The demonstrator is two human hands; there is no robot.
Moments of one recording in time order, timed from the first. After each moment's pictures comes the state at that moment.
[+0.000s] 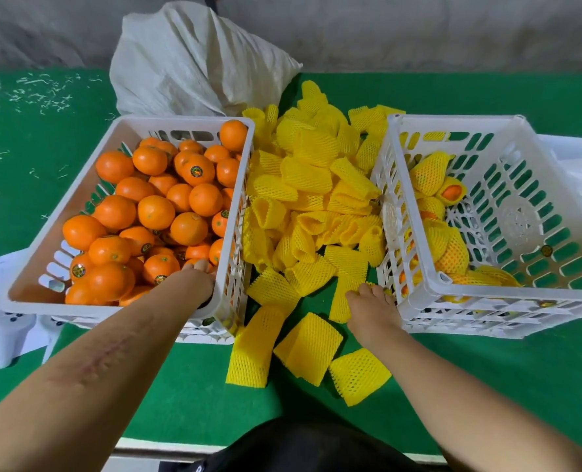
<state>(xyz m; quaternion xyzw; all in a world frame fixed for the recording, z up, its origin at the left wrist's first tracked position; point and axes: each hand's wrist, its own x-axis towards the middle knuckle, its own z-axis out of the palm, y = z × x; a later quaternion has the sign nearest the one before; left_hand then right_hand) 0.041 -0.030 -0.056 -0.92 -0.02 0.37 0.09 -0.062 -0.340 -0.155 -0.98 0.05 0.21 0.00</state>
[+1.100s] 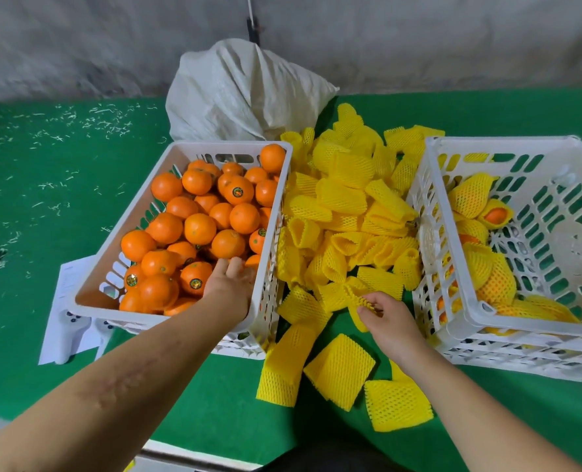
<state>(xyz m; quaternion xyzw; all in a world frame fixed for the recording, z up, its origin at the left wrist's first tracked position) 0.035 -0.024 -0.061 -0.90 0.18 0.20 0.34 -0.055 -0.322 -0.126 -0.83 0.13 0.11 0.54</state>
